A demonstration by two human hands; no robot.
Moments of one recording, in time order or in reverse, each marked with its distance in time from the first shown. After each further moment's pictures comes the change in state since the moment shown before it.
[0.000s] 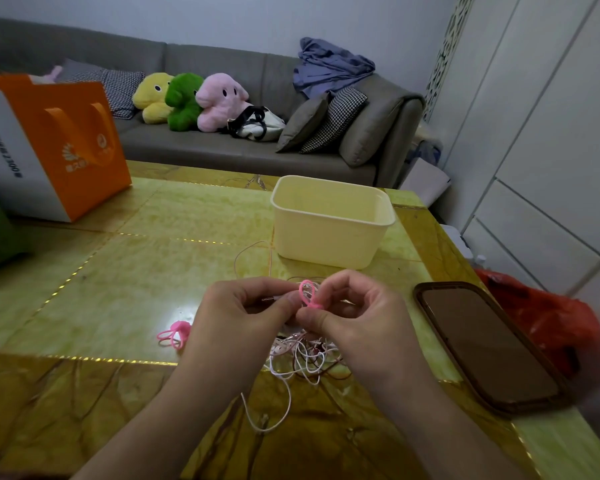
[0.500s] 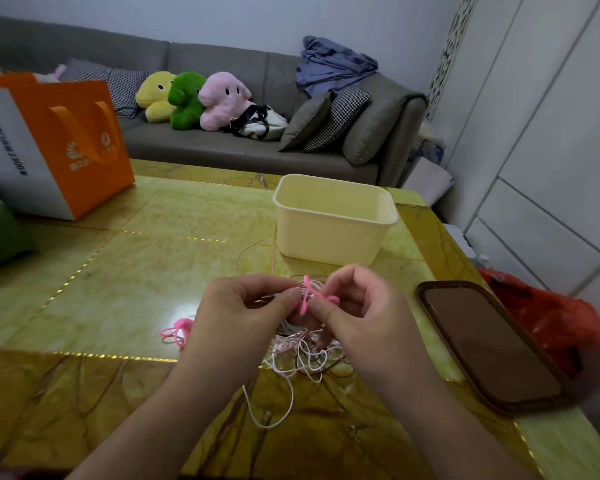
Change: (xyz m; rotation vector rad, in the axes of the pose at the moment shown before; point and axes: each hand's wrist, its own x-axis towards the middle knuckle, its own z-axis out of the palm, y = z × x) left_hand 0.001 0.002 -0.001 -0.033 0.007 -0.042; right_hand 0.001 0.005 -0.002 -0.036 -0.049 -0.014
